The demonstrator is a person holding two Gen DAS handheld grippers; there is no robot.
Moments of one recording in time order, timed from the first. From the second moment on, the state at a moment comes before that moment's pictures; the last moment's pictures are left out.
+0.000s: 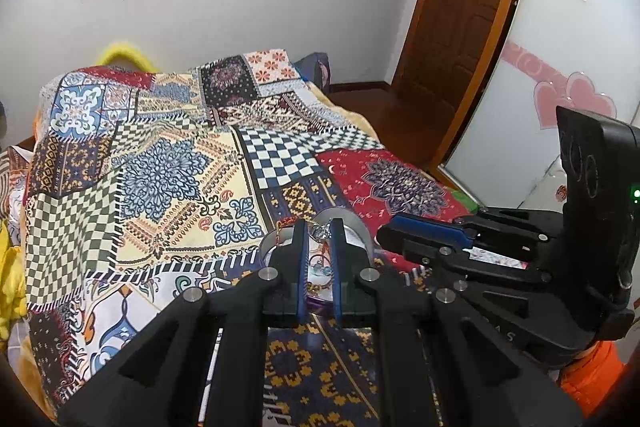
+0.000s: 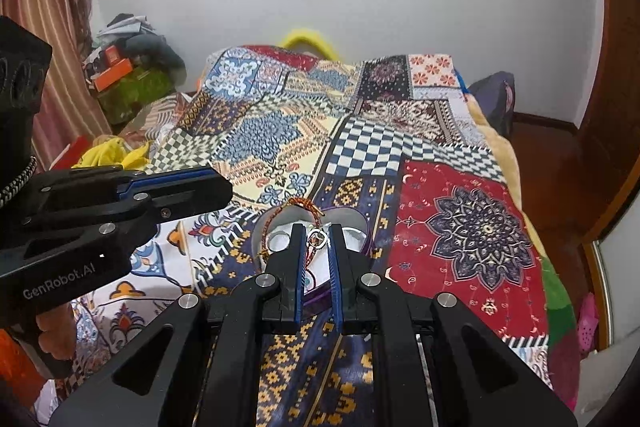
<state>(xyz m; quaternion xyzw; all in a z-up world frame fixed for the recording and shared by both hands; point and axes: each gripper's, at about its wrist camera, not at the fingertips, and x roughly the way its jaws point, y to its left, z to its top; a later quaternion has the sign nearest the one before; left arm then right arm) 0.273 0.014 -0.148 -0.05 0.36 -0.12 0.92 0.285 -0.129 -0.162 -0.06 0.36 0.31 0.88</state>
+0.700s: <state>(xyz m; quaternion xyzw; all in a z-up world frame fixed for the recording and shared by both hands) 0.305 0.019 -0.189 -0.08 0.42 -0.13 0.89 0.303 -0.117 -0.189 -0.10 0.40 0.32 0.85</state>
